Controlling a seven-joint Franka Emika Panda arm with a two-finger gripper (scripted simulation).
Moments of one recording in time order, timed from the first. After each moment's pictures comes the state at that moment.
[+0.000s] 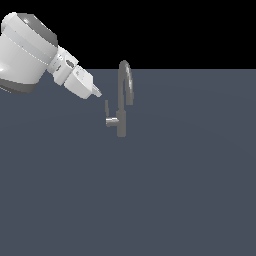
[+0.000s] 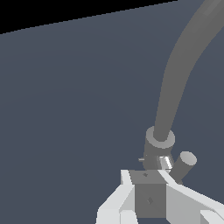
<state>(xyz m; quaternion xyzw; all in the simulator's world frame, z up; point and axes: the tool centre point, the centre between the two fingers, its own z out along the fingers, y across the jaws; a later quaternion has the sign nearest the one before) 0.097 0.112 0.199 0.69 -0.60 0.35 0.20</state>
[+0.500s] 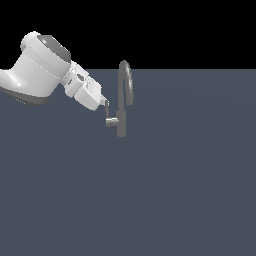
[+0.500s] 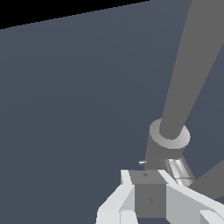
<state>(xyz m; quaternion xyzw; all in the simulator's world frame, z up) 0.102 0.087 0.160 0.68 -0.62 0.34 0.20</state>
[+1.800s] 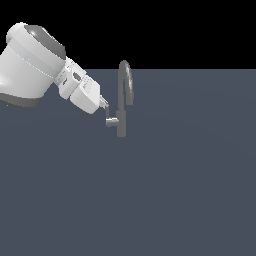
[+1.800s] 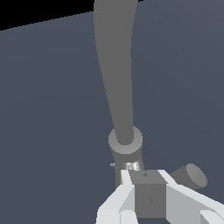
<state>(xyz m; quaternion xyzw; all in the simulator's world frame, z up) 0.054 0.081 0.167 0.68 -0.62 0.34 0.20</state>
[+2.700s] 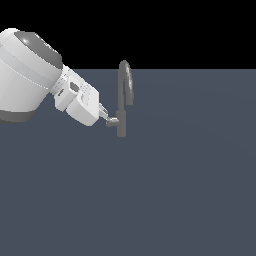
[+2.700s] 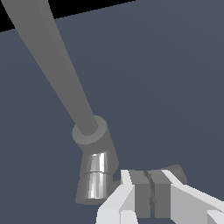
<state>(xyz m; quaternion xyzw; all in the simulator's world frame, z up) 0.015 0.079 0.147 0.68 -0.62 0.34 0.19</state>
